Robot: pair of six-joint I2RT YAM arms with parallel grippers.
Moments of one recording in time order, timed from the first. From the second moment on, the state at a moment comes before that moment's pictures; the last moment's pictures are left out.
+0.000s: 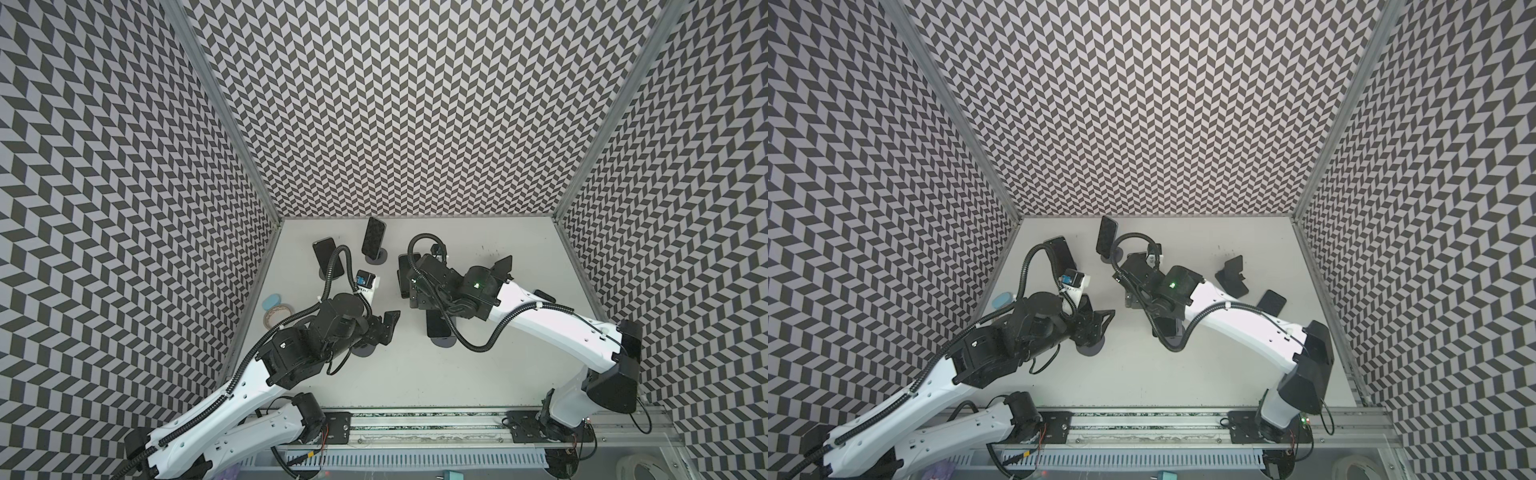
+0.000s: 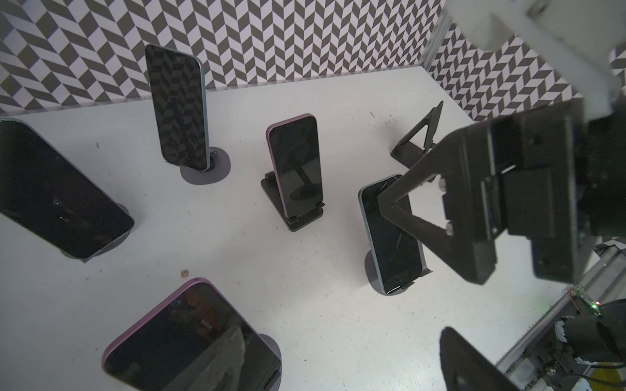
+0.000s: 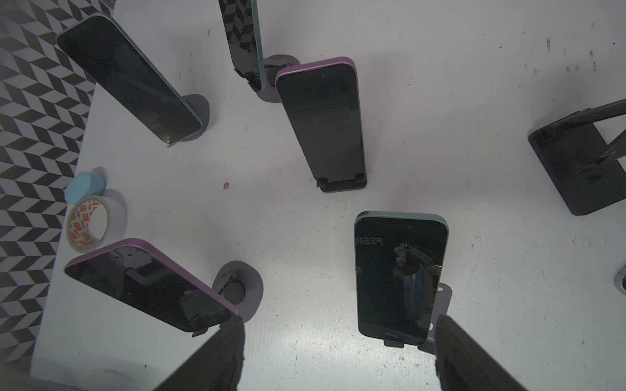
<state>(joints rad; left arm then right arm) -0.91 0.81 0.93 -0.66 -0.23 -0.37 1.02 1.61 1.61 -1.03 0.42 0.93</state>
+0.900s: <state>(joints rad) -0.91 0.83 0.79 -0.44 -0.16 -0.38 1.02 1.51 1.36 -0.97 0.44 0.87</state>
